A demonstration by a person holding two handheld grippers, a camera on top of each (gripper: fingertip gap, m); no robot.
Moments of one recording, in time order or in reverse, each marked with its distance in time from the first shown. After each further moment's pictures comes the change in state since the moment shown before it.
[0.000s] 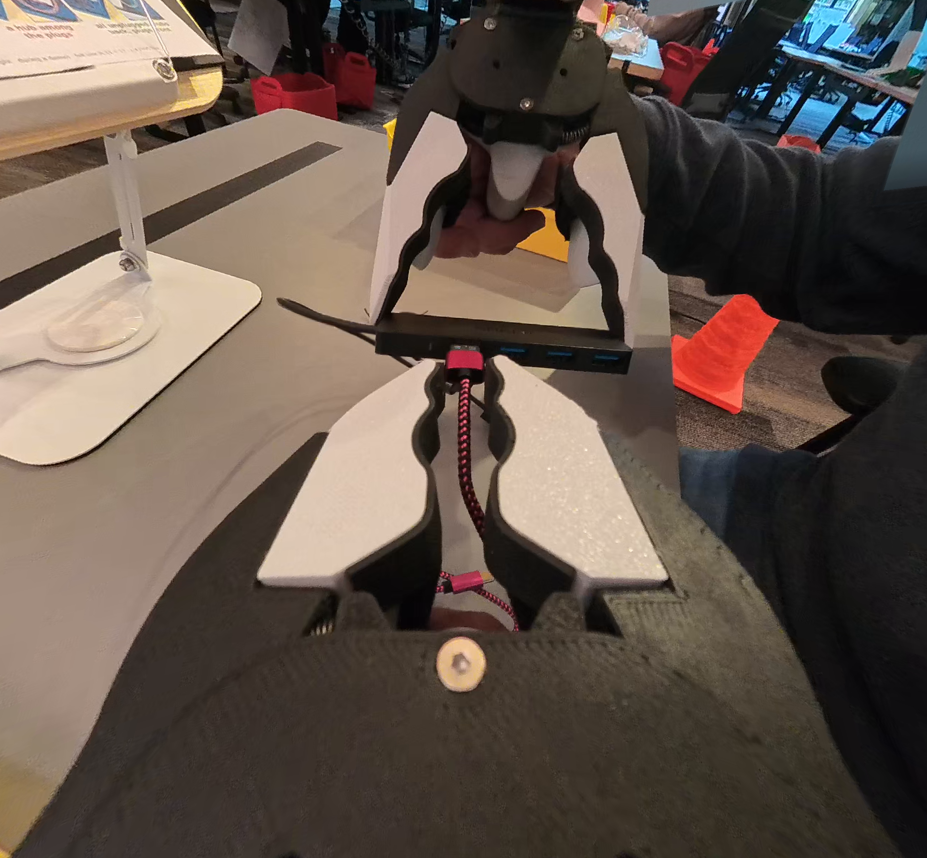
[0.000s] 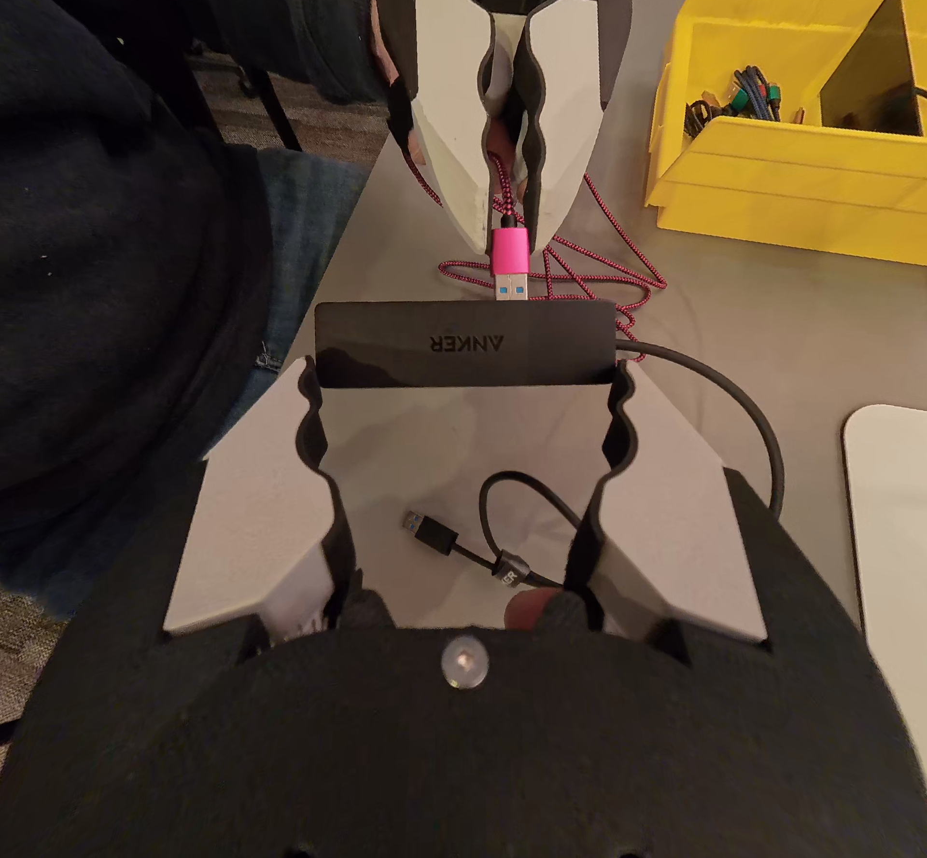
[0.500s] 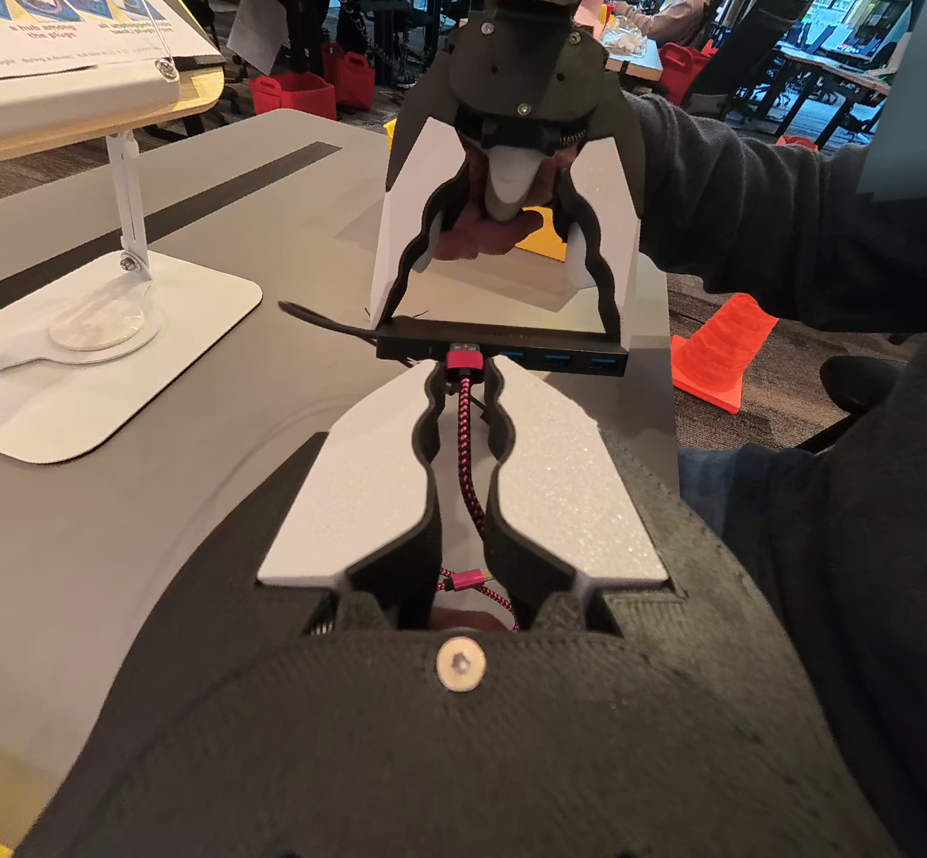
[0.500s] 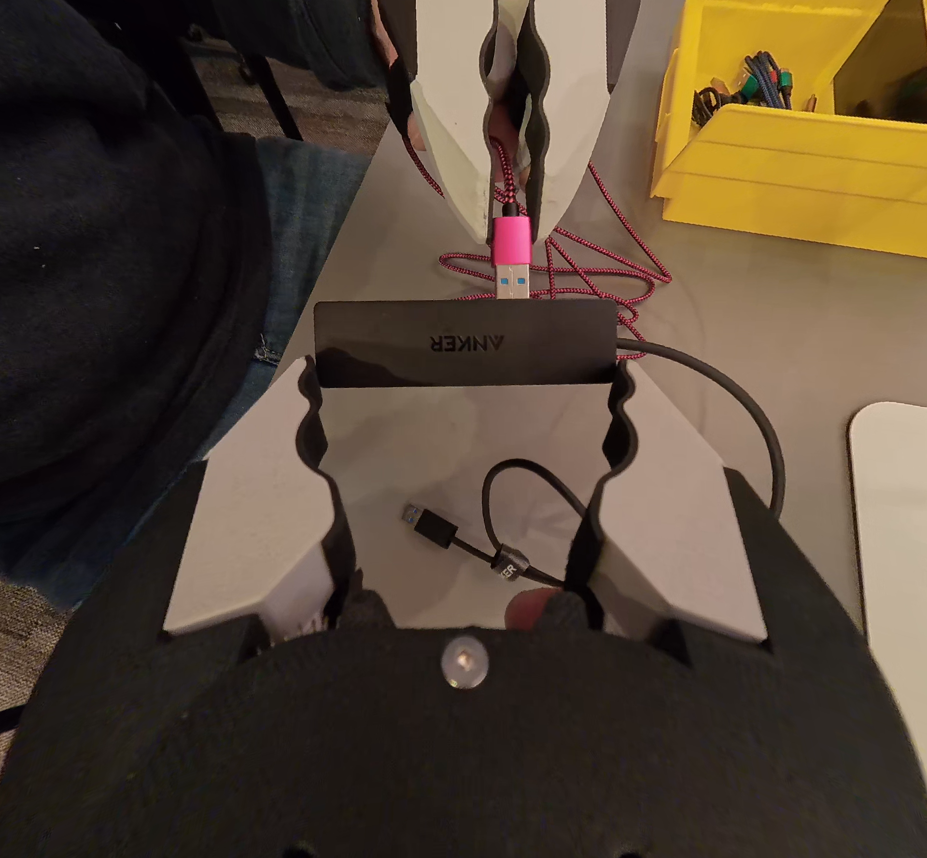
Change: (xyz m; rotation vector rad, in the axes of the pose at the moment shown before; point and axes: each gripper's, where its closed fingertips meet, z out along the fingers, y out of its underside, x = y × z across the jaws) left arm -0.001 0.000 -0.001 0.000 0.002 -0.001; right arm 0.001 0.003 0.002 -0.020 -0.008 0.000
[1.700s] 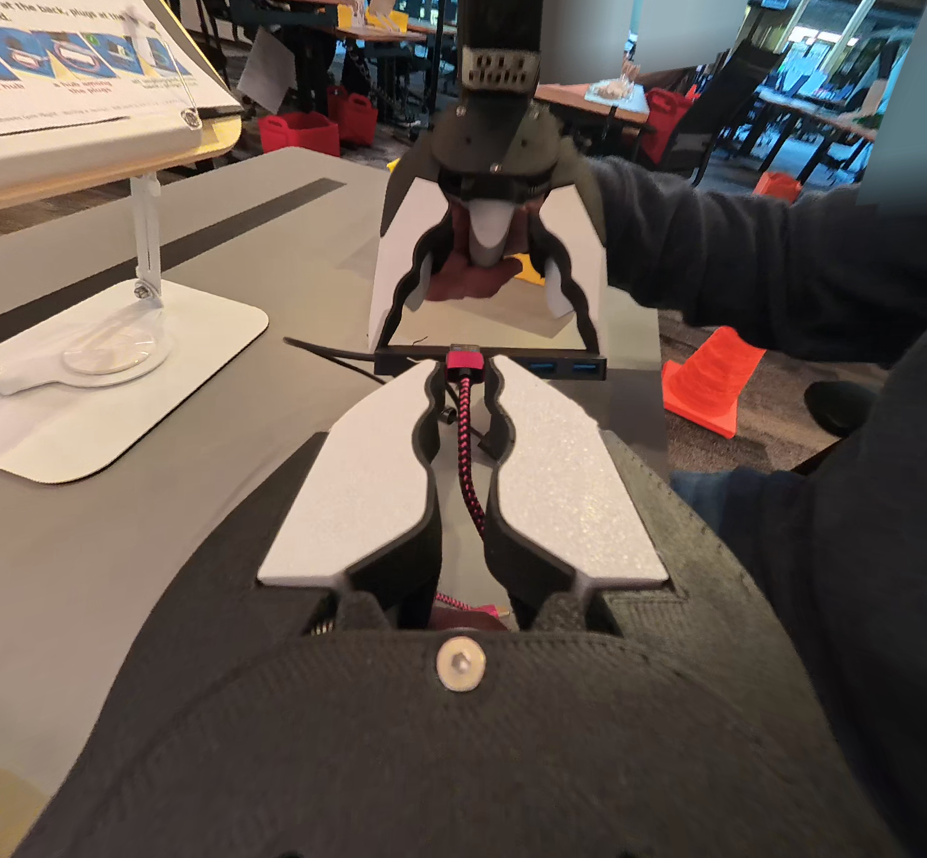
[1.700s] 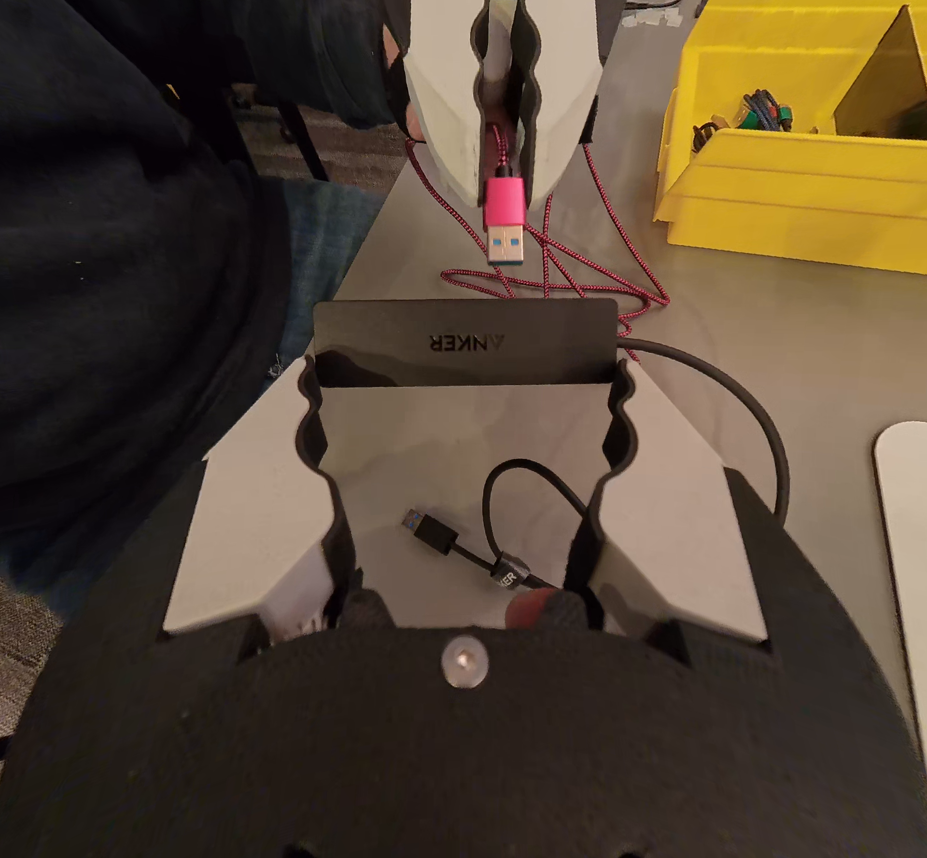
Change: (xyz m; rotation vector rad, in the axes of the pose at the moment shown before) left arm 0.000 -0.013 -0.007 0.062 0.003 -0.004; right arm 0.003 -0.001 -0.003 0.101 -0.050 0.019
